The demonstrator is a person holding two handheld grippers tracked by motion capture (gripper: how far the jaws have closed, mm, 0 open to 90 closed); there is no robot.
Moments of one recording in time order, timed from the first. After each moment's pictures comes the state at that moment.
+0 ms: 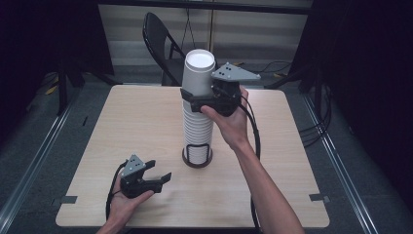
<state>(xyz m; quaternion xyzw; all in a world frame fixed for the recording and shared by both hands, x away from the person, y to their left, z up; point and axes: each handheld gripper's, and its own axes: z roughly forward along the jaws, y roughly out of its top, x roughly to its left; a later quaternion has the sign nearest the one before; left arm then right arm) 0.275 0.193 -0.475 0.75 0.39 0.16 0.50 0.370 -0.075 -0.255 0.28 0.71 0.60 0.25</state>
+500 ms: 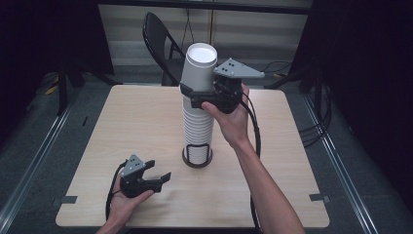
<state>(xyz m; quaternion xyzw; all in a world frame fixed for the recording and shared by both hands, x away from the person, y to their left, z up) 0.276 0.194 -0.477 0.75 0.40 0.16 0.50 0.369 -0.074 -0.245 0.27 0.69 0.62 0.26</state>
